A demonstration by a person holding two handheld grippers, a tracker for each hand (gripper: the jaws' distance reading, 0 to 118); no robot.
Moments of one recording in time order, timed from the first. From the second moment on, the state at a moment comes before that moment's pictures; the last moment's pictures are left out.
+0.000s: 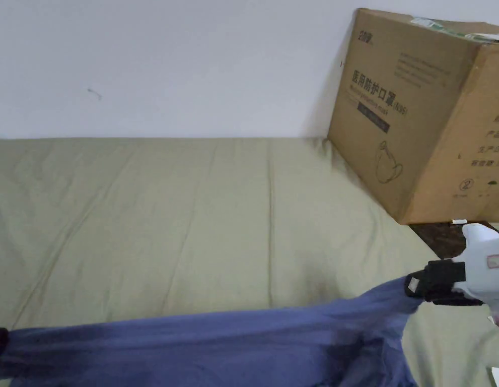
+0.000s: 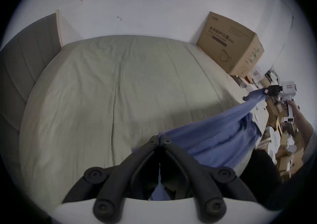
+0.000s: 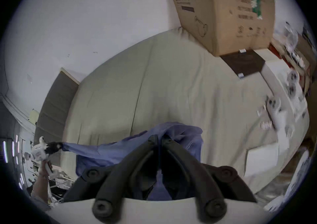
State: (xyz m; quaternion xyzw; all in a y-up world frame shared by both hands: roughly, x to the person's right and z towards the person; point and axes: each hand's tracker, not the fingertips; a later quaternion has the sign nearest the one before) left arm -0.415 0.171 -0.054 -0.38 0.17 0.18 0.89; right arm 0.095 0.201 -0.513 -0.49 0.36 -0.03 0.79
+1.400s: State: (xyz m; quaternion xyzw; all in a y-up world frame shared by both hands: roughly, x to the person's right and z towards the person) left arm -0.373 0.164 0.024 -0.27 0.16 0.33 0.89; right arm 0.066 0.223 -0.350 -0.34 0.42 -0.04 0.84
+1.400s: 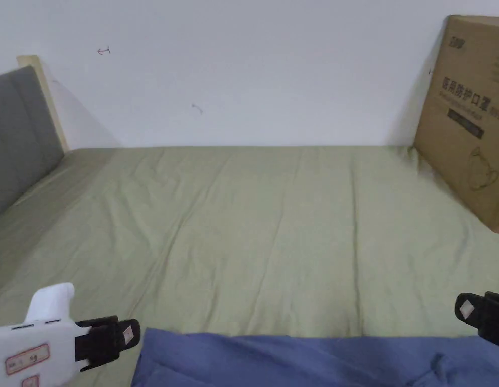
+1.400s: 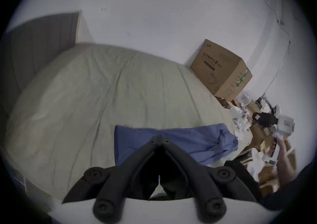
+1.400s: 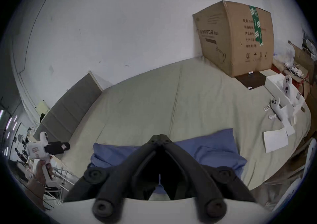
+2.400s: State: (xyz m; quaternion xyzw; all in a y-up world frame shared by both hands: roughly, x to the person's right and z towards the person) left arm -0.435 -0.036 -0.032 -0.27 0.05 0.58 0.76; right arm -0.001 0.184 -0.364 -0.42 0.41 0.03 0.81
